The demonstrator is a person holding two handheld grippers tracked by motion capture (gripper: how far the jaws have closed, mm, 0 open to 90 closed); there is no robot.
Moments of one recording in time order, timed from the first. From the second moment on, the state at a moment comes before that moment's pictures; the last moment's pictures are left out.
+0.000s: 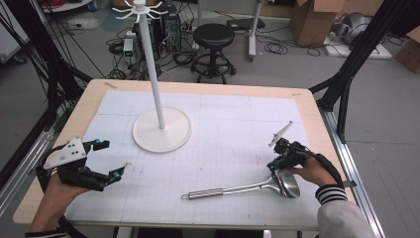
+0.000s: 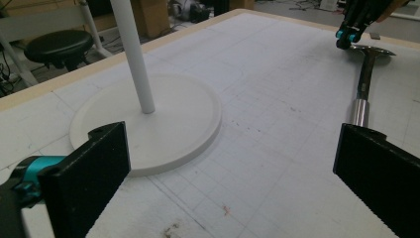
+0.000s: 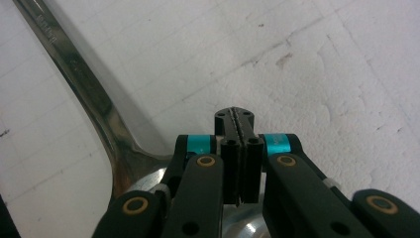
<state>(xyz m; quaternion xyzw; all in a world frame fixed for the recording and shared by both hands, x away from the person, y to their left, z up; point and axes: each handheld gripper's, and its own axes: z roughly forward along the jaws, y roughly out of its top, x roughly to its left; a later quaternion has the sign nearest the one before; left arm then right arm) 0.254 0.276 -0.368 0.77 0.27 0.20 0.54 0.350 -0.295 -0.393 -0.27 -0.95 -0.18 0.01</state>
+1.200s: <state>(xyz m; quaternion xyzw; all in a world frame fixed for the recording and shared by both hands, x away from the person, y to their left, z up) 0.254 0.277 -0.367 0.77 0.27 0.20 0.54 0.321 -0.296 -0.349 -0.21 -0.95 -0.22 -0.05</state>
